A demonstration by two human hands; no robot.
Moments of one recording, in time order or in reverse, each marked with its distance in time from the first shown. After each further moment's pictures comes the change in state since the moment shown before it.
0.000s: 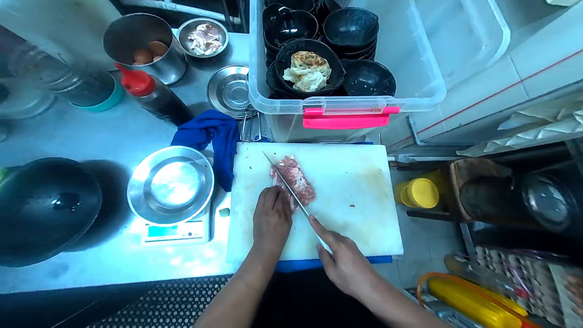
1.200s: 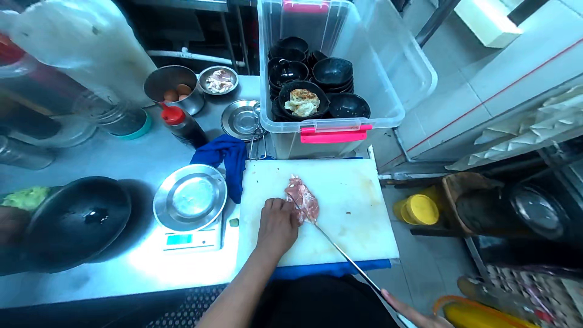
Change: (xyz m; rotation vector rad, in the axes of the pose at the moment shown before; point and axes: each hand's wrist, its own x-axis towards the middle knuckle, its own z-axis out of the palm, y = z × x) left_hand 0.020 0.003 -0.036 -0.058 -0.407 -0.025; right_hand -0.170 0.065 -0.046 -0.057 -0.258 0.219
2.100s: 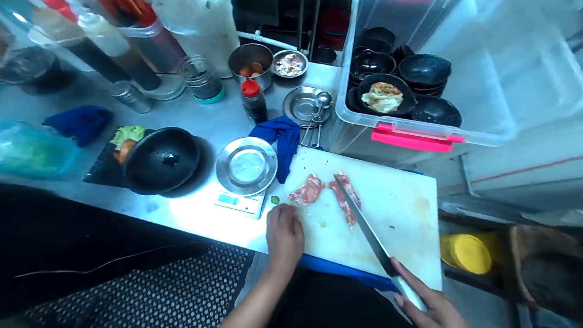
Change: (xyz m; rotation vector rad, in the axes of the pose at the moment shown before) left_hand -0.080 -0.016 -0.009 -0.251 0.456 -0.456; right_hand 0.076 -0.031 -0.024 0.181 0.203 -0.444
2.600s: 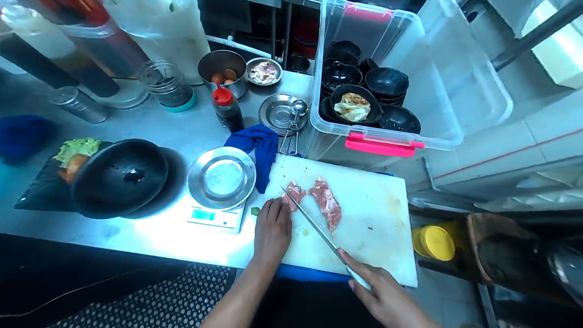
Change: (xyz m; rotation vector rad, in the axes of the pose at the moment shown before) left_hand 0.032 -0.026 0.039 0.229 0.018 0.418; right_hand 0.050 -0.012 0.027 -0.254 -0.090 -0.009
